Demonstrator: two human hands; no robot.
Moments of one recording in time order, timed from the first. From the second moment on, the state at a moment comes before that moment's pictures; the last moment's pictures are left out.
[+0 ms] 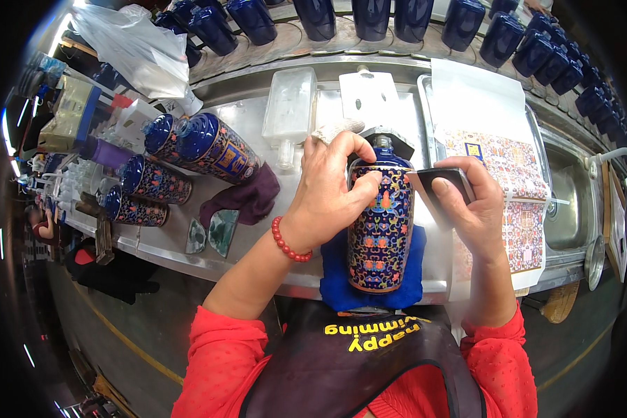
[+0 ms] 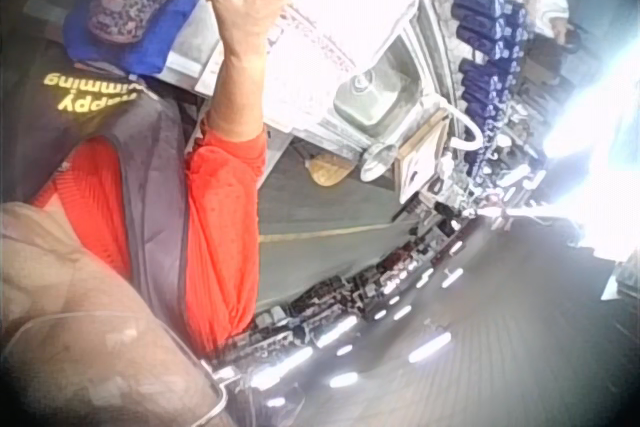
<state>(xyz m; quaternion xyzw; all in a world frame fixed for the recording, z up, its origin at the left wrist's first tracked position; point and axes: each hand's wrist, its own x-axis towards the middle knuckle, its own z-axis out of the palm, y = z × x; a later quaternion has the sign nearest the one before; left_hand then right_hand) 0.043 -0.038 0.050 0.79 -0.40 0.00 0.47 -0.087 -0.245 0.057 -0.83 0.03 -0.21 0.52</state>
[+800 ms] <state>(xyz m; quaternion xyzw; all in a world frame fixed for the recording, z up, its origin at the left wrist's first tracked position) 0.043 -0.036 0.041 0.75 -0.37 -0.09 0.54 -0.085 -0.220 0.078 -0.87 -0.08 -0.34 0.34</state>
